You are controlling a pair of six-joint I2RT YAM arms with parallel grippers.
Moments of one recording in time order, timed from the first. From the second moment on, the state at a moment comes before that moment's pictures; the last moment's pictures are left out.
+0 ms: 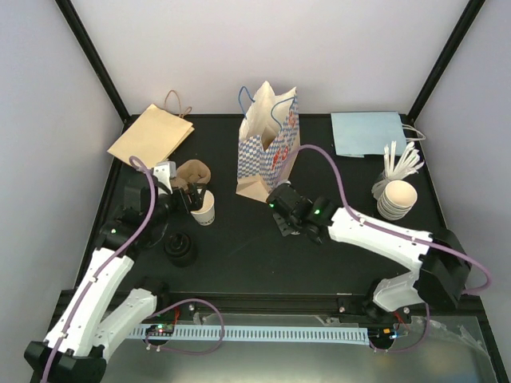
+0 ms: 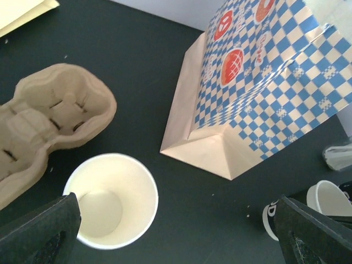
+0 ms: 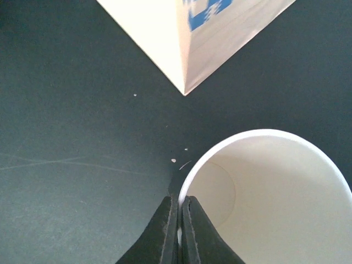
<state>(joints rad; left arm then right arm) -0.27 0.76 0.82 -0.57 0.15 -0.47 0.97 1.38 1.06 -0.72 0.35 0.36</state>
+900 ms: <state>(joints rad) -0.28 0.71 0.72 -1.00 0.00 -0.75 1.02 1.31 1.00 -0.53 0.41 0.30</state>
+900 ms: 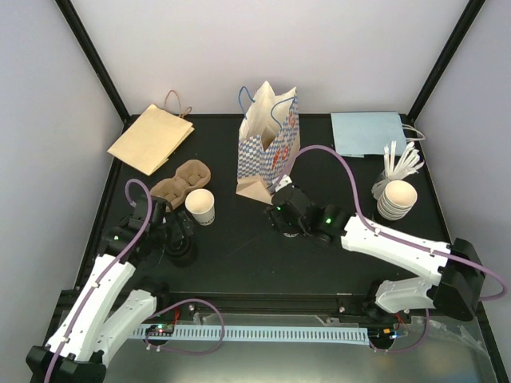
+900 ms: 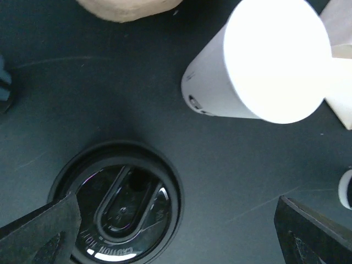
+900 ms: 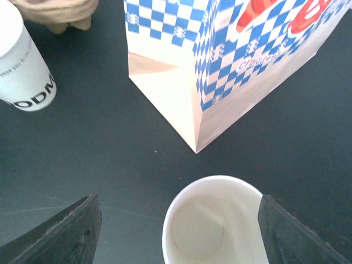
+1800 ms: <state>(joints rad) -0.46 0.87 0.74 -1.18 -0.18 -0.86 1.02 1.24 0.94 -0.45 0.42 0.29</state>
